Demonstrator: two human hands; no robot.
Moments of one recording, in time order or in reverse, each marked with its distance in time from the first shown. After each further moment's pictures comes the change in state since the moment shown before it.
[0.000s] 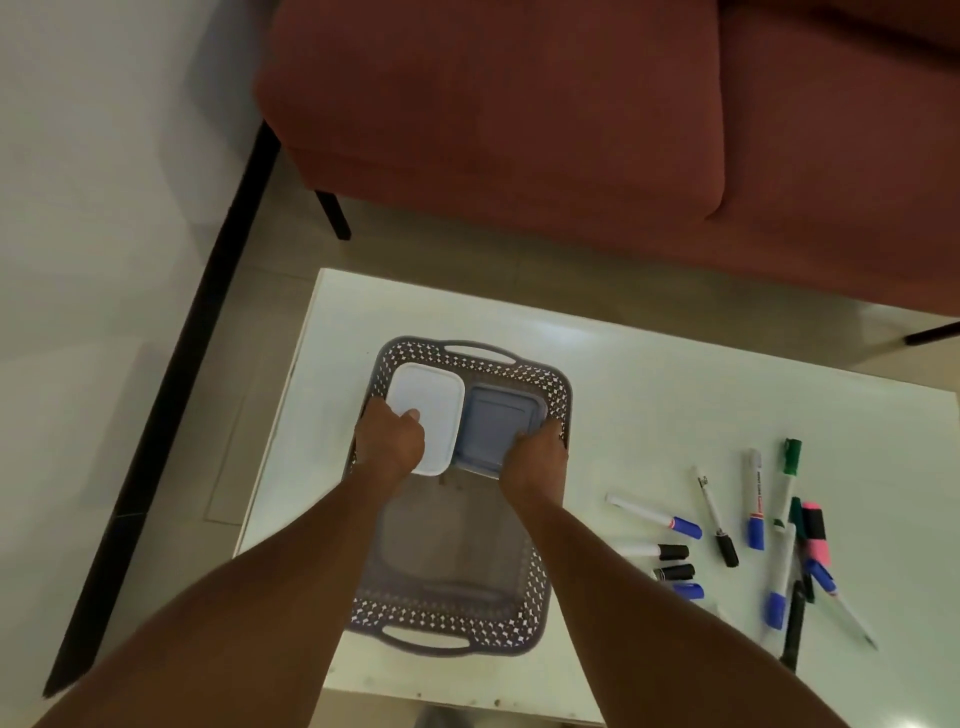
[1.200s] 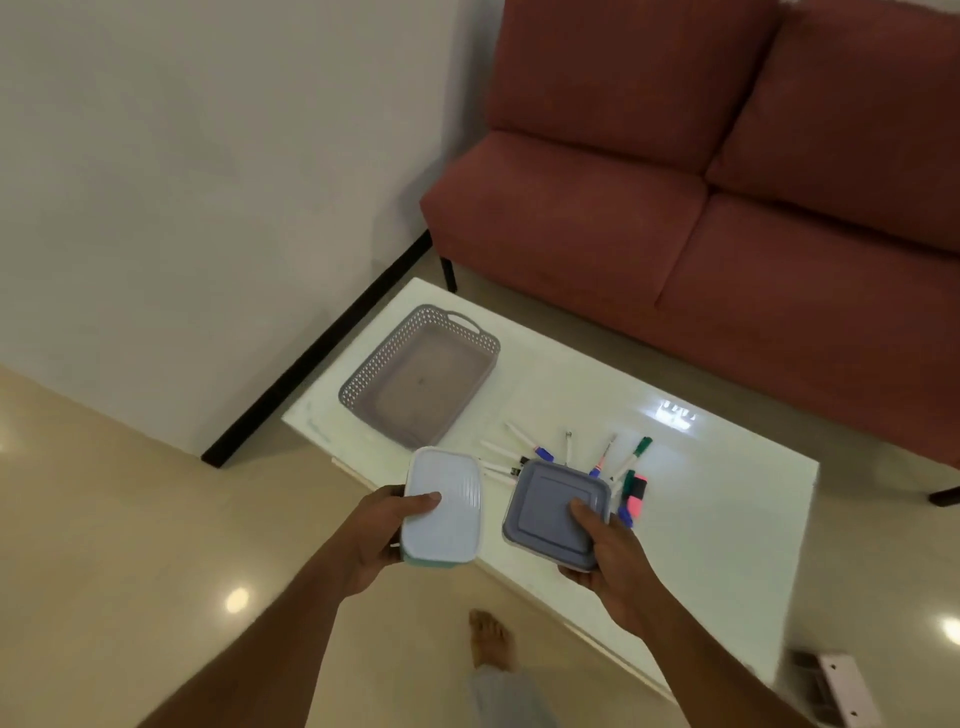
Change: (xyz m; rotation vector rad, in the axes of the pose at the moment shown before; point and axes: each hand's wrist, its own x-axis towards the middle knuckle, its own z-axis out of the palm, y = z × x) left_hand -0.543 -0.058 0.096 -0.662 -0.178 -0.082; right_hand -0.131 0.273 -0.438 0.530 -0.813 -0.060
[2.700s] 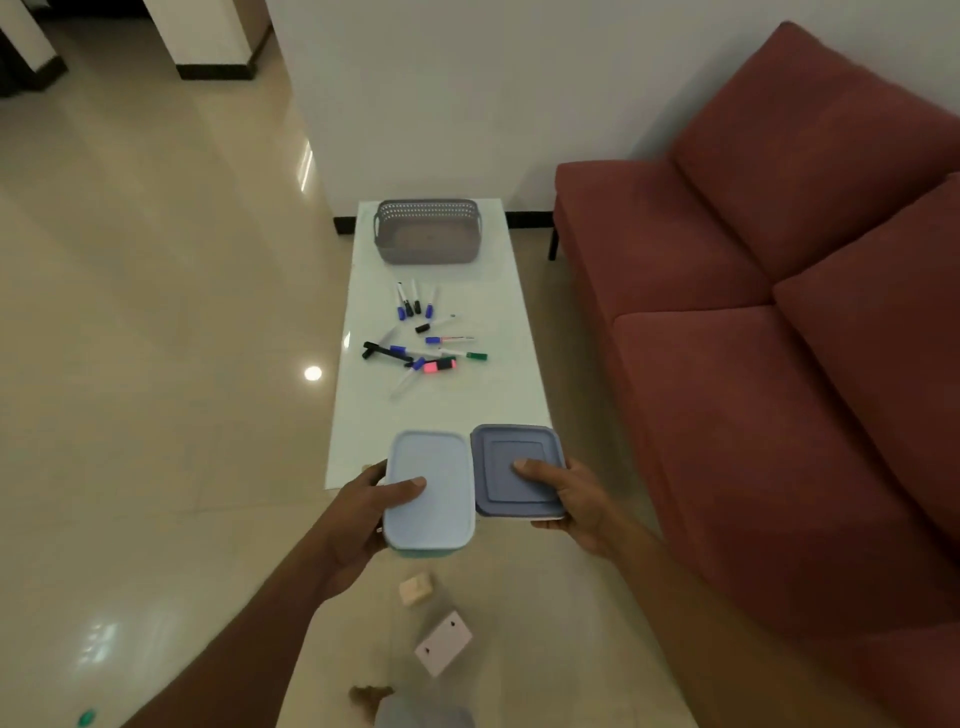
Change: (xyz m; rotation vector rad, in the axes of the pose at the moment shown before) left_hand -0.141 -0.111 0.813 -0.786 0.541 0.264; right_hand 0.001 -0.289 -0.605 -0.891 -0.776 0.117
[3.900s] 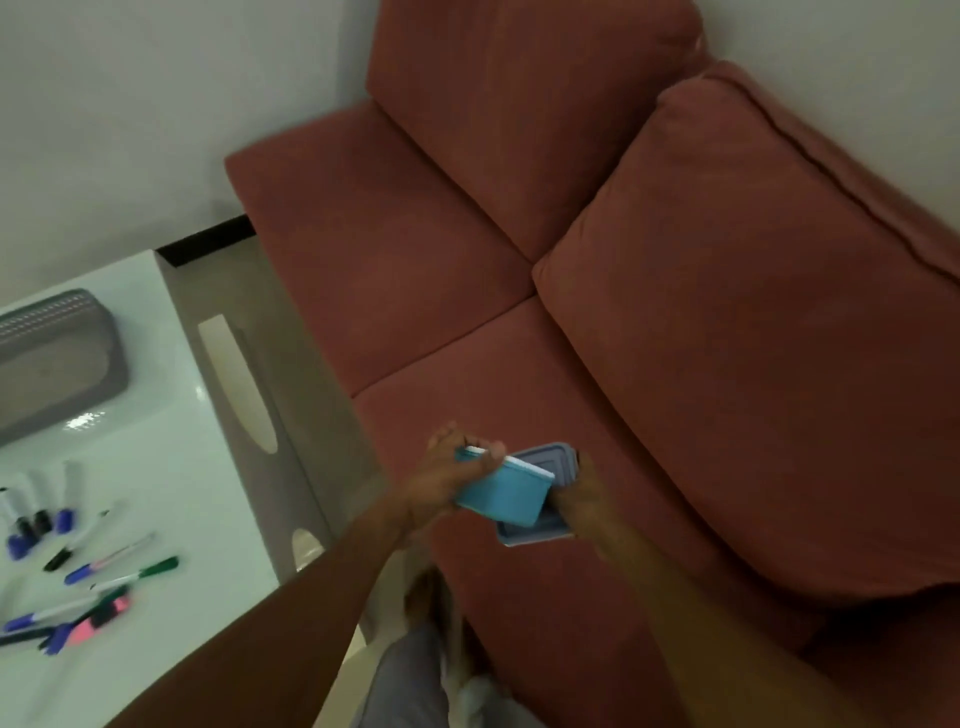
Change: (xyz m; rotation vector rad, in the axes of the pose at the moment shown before) left_hand 0.445 0.107 0.578 0.664 -0.463 -0.034; right_hand 0.195 -0.145 -0.534 -0.010 0.632 0.105
